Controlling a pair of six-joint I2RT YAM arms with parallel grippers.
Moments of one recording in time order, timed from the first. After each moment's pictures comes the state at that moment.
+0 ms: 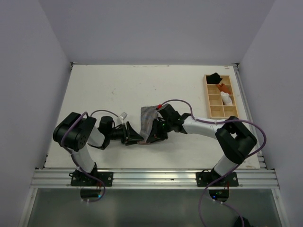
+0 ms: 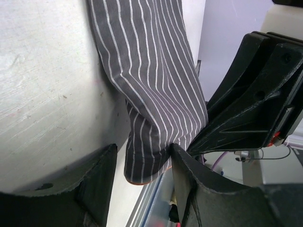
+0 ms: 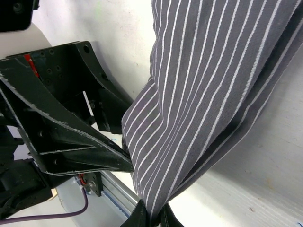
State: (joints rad) left arm -0.29 1.76 0.28 0.87 0.95 -0.97; right arm 0.78 1.66 0.91 -0.21 -0.47 0.91
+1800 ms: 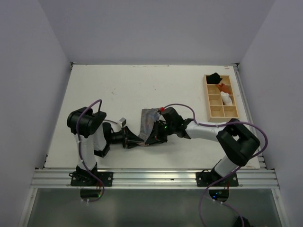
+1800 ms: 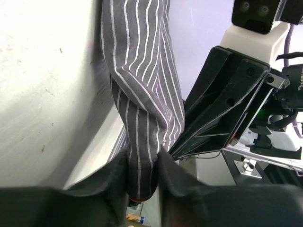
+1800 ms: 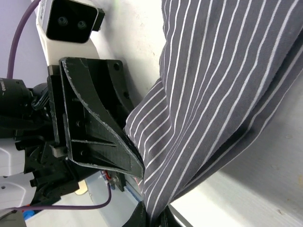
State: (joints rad) left arm -0.31 2.04 0.17 1.46 1.01 -1.46; right arm 0.78 1.61 0.78 0.00 -0.55 1.05
